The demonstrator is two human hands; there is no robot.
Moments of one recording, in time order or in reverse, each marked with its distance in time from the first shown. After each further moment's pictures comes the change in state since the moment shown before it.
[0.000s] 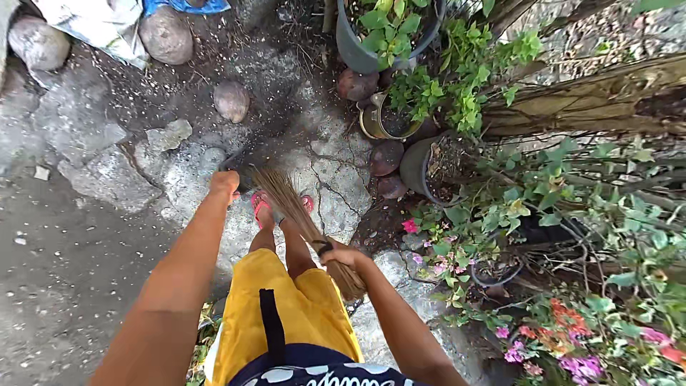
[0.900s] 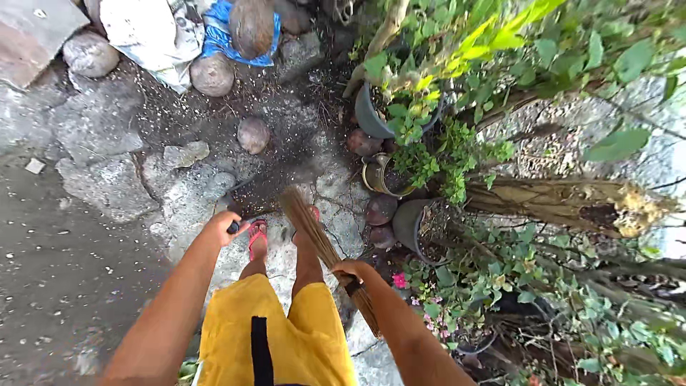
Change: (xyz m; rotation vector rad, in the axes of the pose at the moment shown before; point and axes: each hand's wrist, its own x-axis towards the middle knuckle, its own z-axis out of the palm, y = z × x) left_hand 0.022 -0.024 -0.062 -0.574 -0.202 -0.119; right_hand 0.066 -0.072 -0.082 -0.491 0.343 0.447
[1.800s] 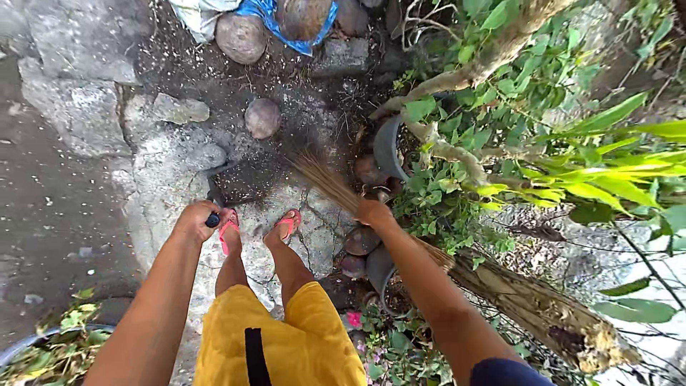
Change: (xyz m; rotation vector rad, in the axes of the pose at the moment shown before) left_hand -0.002 -0.002 0.044 -0.407 0.162 -0.056; right_hand -0.096 -0.203 -0.211 -1.005 0.599 -0.128
